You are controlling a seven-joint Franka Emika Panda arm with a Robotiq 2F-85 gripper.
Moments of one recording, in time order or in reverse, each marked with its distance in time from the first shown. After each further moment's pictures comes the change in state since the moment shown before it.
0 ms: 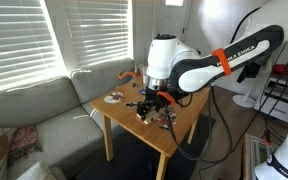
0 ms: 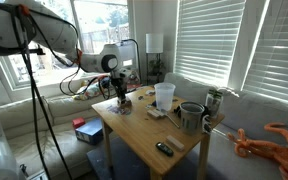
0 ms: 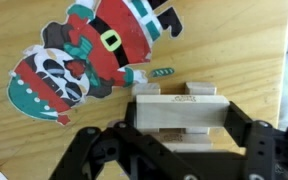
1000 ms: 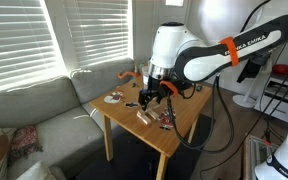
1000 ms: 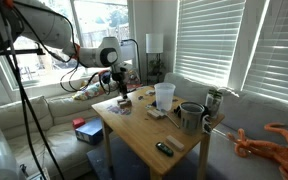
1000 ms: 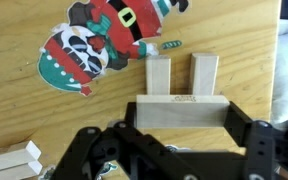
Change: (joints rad) arm 0.003 -0.068 -0.035 0.000 -0.005 -0.012 0.004
